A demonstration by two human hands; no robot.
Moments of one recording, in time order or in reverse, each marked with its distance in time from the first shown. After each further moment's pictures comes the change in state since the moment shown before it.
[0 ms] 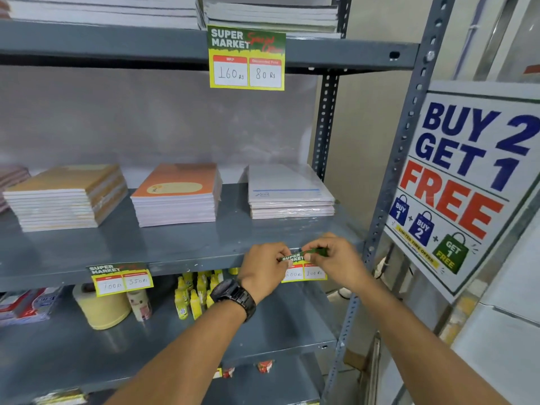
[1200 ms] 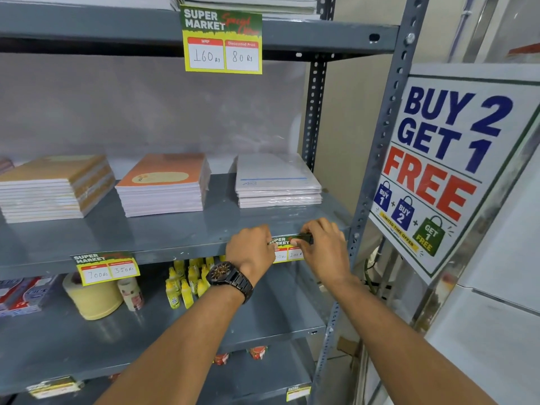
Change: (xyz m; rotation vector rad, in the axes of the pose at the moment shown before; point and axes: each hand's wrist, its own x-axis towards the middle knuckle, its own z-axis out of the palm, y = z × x) left_hand 0.001 0.016 0.003 0.375 0.129 -0.065; right_hand -0.012 0.008 0.010 -0.514 0.351 -0.198
